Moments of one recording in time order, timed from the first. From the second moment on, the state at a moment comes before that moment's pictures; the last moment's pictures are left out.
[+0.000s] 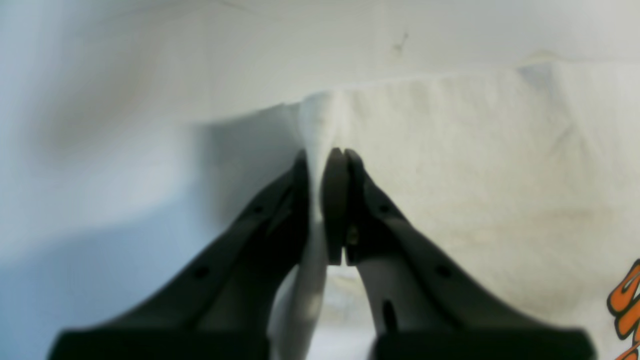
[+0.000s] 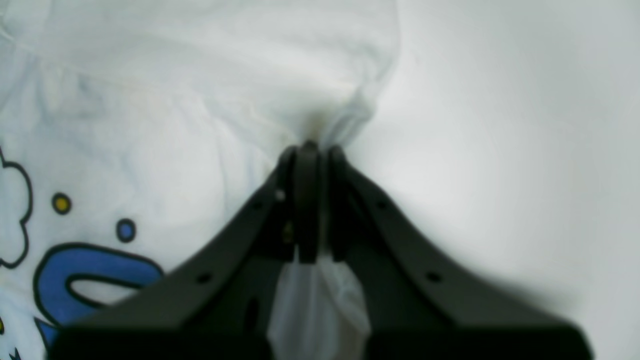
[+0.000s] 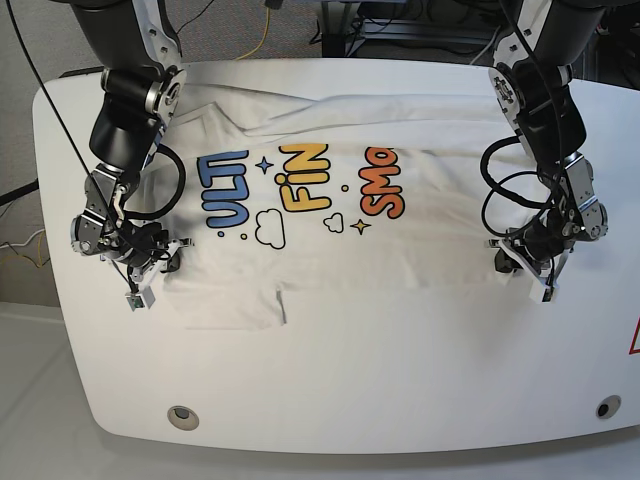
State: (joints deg) left arm -24.4 -12.0 -30.5 50.3 -2.8 -41.9 39.8; right arm 25.5 11.7 25.8 49.5 -2.4 39.7 -44.4
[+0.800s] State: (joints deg) left arm -25.8 -11.9 -30.3 52.3 -2.4 -41.9 43.8; right arm 24.0 9.1 28.5 60.0 -4.4 39.8 -56.0
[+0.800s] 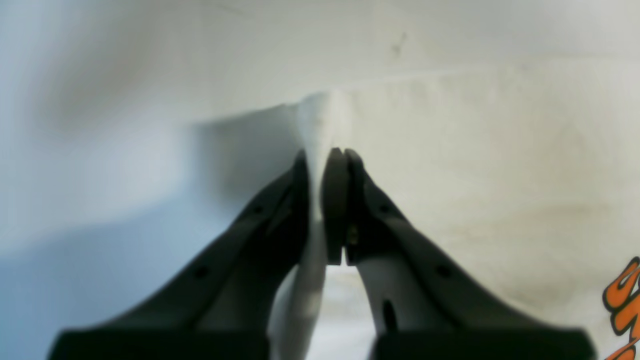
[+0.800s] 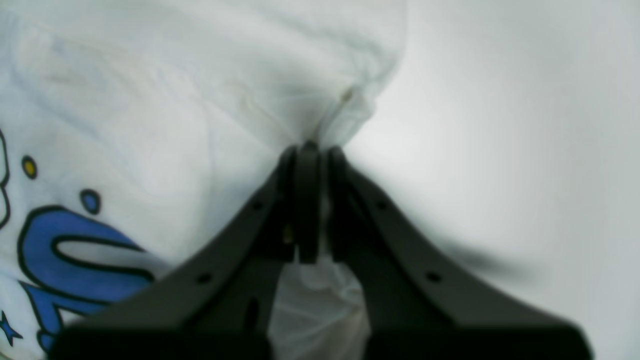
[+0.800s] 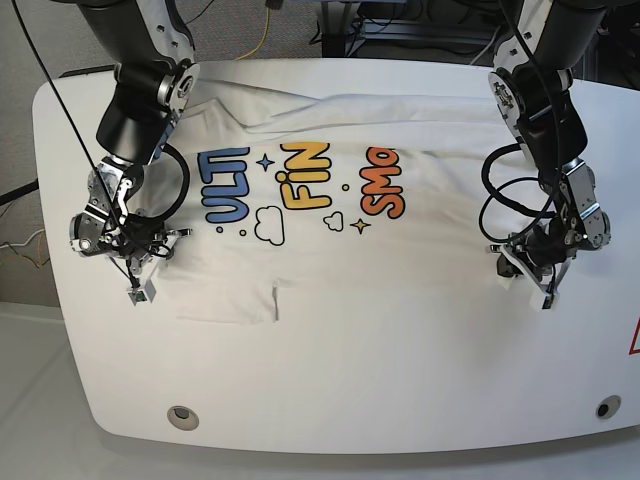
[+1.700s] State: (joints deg) left arm -26.1 -12.0 -29.6 56.8 -2.3 -41.9 45.8; right arm 26.4 8.9 28.6 60.6 -4.4 39.7 -58.3
